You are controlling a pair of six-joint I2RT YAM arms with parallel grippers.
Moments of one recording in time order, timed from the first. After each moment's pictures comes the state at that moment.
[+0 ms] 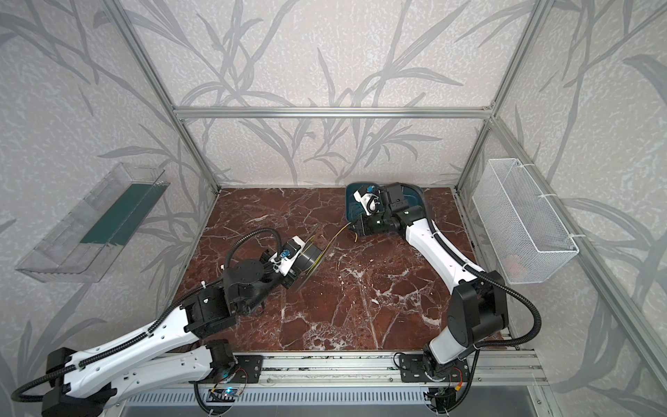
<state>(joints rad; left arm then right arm) -1.01 0.86 0.80 -0.19 -0.45 0.26 0.36 1.59 1.34 -0.57 -0.59 0.22</state>
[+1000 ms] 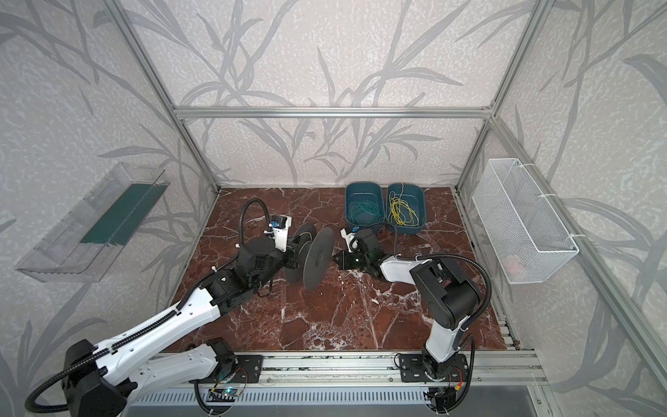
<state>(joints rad) -0.73 1.04 0.81 -0.14 -0.35 -0.28 0.58 1.77 0.81 0.31 -0.42 0.54</state>
